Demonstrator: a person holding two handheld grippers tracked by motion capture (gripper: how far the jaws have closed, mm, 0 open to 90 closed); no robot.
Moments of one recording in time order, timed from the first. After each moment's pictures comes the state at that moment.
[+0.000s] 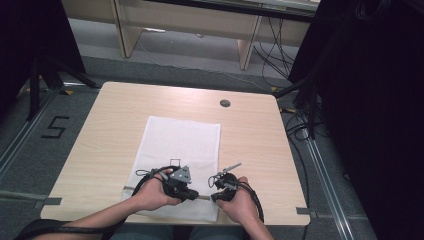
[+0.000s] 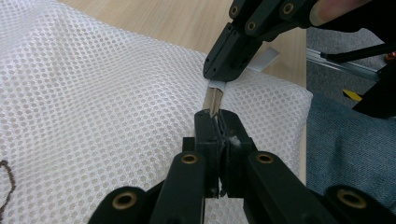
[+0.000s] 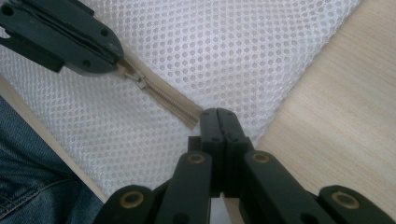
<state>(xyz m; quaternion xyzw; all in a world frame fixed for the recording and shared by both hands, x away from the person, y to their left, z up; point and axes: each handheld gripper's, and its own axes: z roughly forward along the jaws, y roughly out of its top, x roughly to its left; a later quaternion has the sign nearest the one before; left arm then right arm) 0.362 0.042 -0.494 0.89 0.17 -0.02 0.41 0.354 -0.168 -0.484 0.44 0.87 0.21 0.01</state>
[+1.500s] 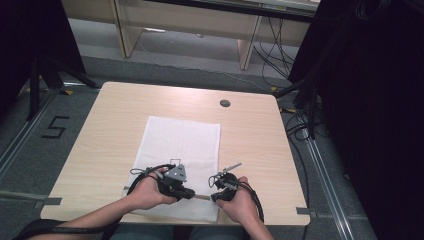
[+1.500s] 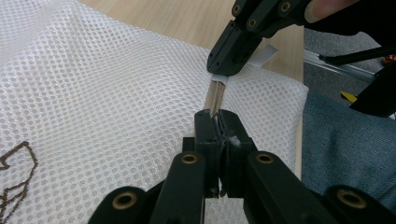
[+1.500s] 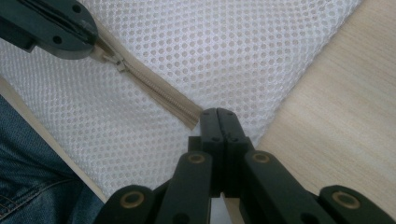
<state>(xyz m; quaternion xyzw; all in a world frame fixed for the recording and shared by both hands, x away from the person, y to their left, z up) 0.362 0.053 -0.489 0.89 0.18 -0.02 0.41 0.354 -0.168 -0.483 0.45 0.87 0.21 0.00</state>
